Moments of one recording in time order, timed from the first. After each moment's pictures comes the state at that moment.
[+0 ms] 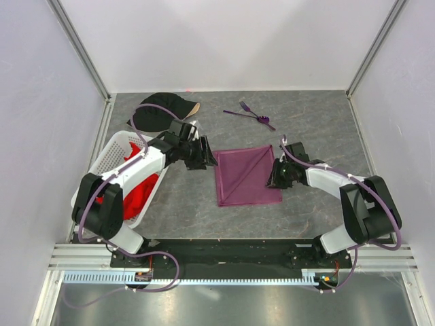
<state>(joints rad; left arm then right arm) -0.48 1.55 1.07 -0.41 0.33 -0.62 0.31 1.51 0.71 -0.25 -0.24 0.51</state>
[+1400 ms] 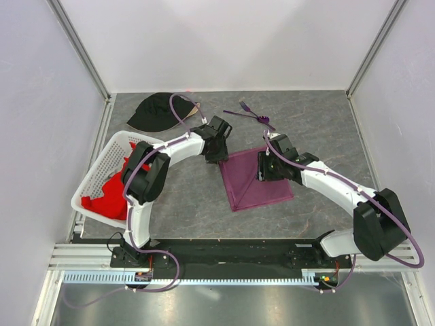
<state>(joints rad) -0.60 2.06 1.47 -0.49 -0.07 -0.68 0.52 1.39 0.89 -0.44 -0.02 0.41</state>
